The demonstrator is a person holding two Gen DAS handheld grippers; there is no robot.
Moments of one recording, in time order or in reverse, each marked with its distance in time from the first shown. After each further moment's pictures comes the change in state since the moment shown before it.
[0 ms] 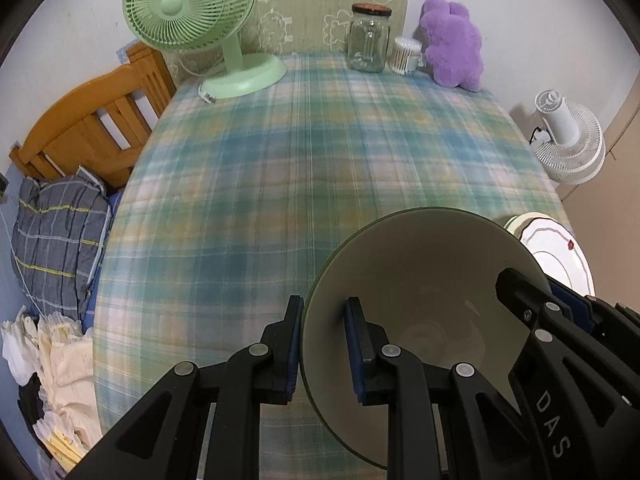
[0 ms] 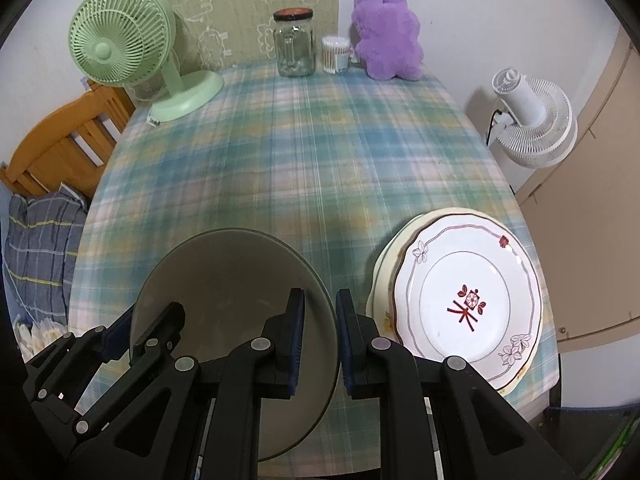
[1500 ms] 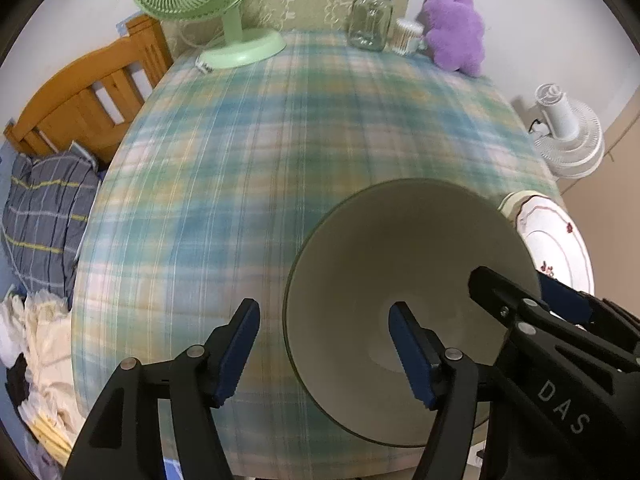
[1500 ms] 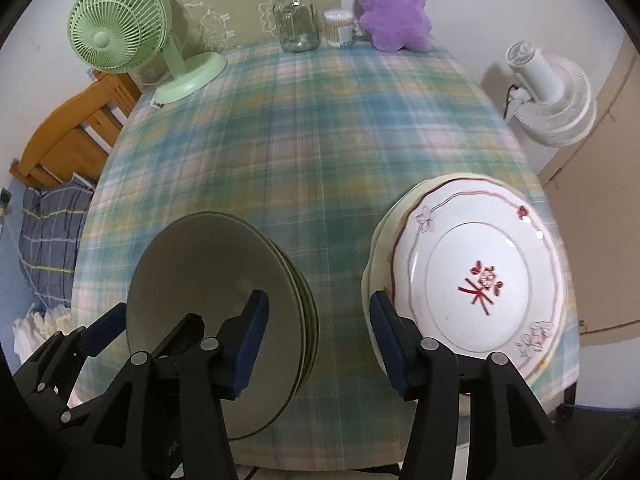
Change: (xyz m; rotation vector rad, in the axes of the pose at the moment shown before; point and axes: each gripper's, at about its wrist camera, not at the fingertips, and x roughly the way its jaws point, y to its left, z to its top) left arm 0.013 -0.004 -0.024 -0.043 0.051 -0.027; right arm 0.026 -0.023 -0.018 0.005 0.059 0.100
